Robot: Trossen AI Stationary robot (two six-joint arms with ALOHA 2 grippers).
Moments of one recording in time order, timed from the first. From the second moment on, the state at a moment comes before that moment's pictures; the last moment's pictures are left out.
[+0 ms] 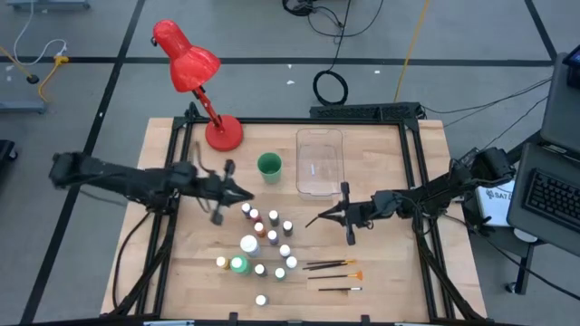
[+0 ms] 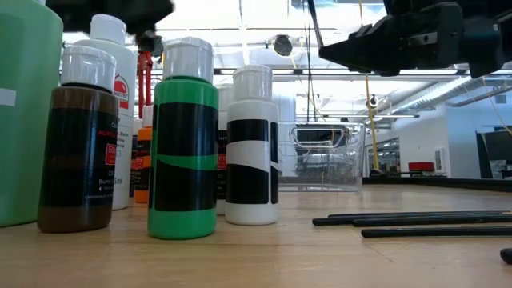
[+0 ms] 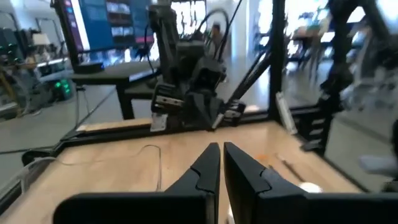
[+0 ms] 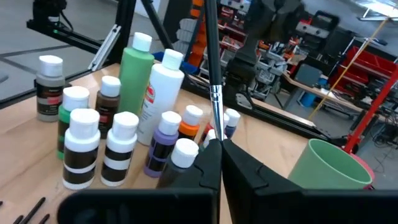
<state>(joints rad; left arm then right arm) -0.07 0.92 0.43 0.49 0.10 0.09 0.25 1.36 0.36 0.93 0.15 -0.33</state>
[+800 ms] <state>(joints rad) -0.23 1.58 1.07 0.31 0.05 0.42 0.25 1.36 0.36 0.95 0.07 -0.35</state>
